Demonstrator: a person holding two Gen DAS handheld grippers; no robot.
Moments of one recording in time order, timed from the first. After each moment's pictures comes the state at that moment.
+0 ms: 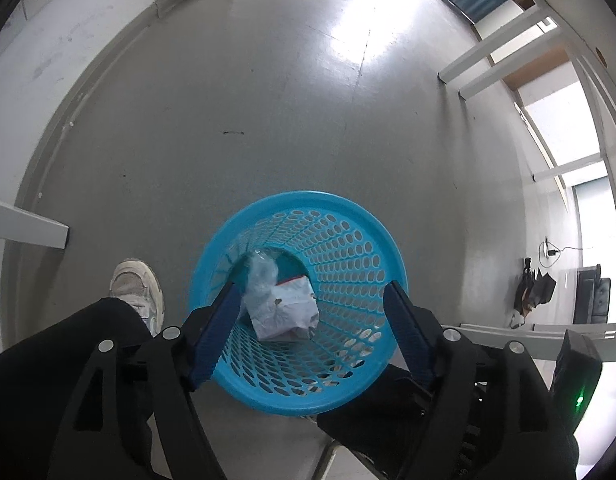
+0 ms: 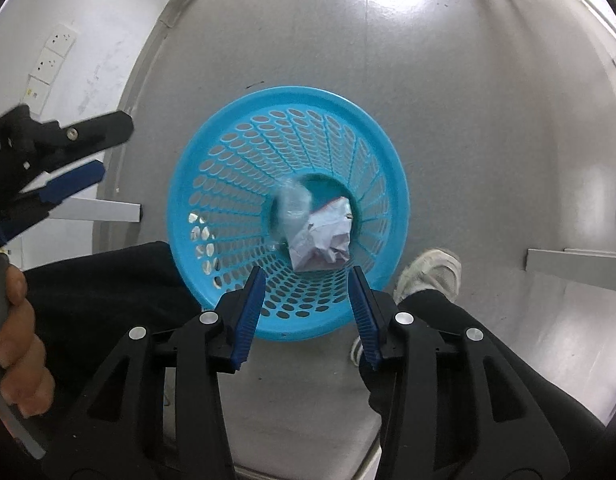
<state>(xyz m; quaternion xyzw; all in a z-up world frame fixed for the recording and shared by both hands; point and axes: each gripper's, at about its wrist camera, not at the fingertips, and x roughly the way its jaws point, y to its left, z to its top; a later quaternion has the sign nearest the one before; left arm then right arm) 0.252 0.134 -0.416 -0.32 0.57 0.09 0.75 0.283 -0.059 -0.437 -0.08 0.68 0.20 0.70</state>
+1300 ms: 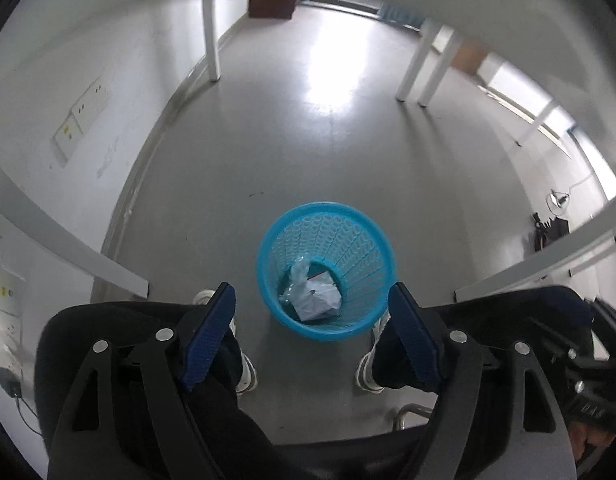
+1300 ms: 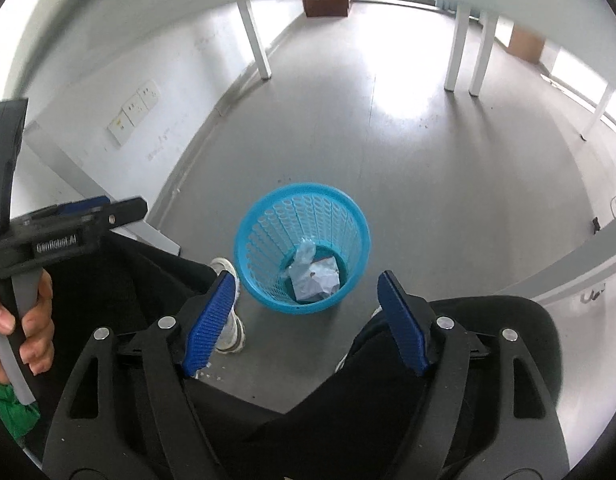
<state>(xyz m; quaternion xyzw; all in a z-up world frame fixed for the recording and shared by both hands) 0.105 0.074 -0.249 -0.14 0.50 0.08 0.85 0.152 -0.137 -0.225 -0.08 0.50 0.25 0.82</state>
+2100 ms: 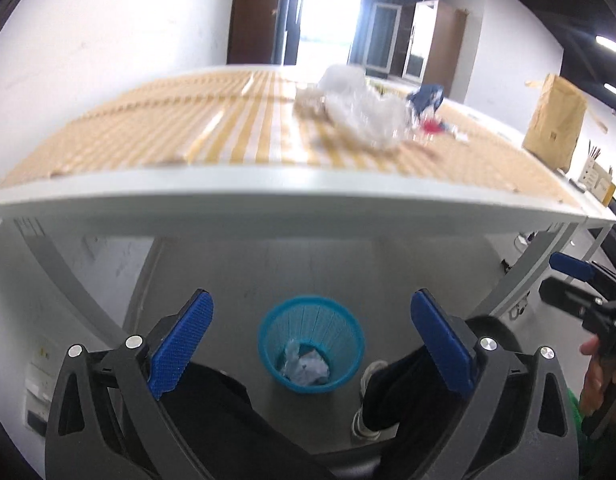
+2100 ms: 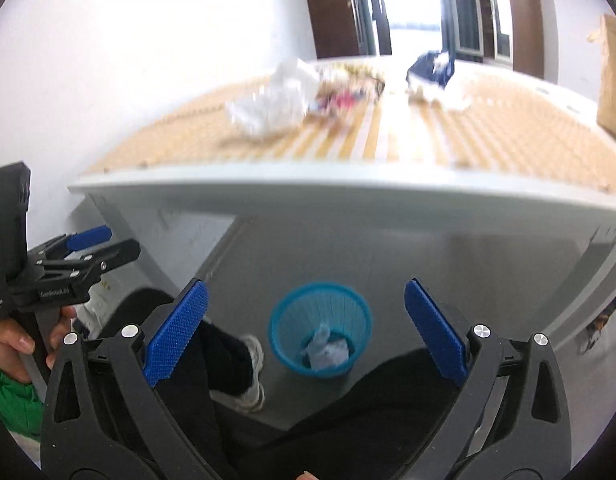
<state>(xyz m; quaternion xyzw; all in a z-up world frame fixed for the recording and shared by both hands) 0.020 0.053 -0.106 -0.09 0.32 0.06 0.94 0.088 -0.180 -0.067 -0.04 0.34 0.30 0.89</state>
